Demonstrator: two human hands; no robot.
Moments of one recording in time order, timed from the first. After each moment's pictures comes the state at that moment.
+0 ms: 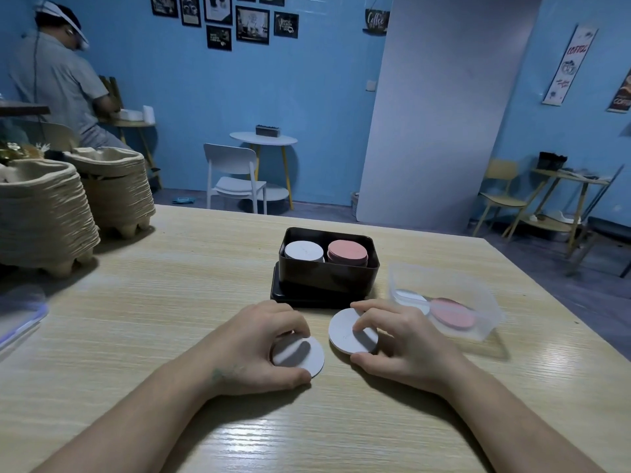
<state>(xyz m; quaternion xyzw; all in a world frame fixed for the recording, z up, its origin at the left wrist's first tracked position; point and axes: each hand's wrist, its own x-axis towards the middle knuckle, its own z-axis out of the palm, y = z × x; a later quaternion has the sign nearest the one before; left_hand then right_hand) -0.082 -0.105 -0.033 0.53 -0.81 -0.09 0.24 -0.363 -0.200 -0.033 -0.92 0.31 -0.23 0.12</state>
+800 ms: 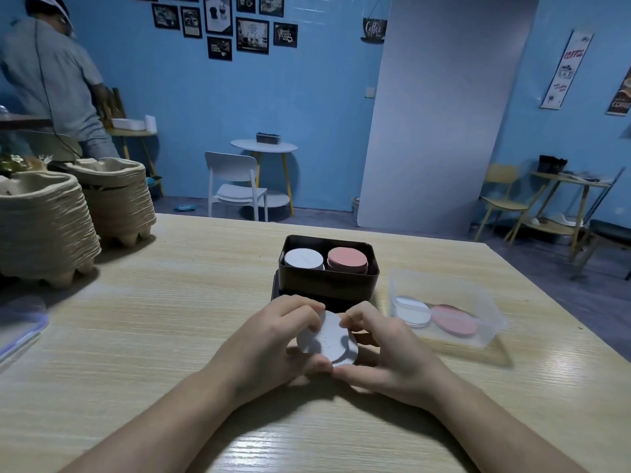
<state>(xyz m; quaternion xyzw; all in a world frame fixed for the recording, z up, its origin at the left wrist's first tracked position) -0.100 -0.123 -0.045 0.45 -0.81 0.04 0.38 -0.342 -0.189 -0.034 -0.90 0.25 -0.27 0.23</state>
